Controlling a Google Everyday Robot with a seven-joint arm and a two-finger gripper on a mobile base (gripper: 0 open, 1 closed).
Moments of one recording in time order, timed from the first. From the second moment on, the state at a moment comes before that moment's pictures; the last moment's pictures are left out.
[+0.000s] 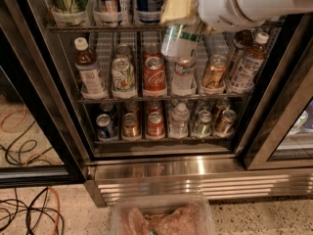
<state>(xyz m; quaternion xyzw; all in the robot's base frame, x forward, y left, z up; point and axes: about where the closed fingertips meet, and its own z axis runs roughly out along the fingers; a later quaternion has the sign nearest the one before) 0.532 -0.058 1.066 -0.06 0.87 0.23 0.43</state>
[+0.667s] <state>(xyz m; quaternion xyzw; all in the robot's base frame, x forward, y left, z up) 0.464 -0.054 1.053 -0.03 0.90 0.25 0.35</state>
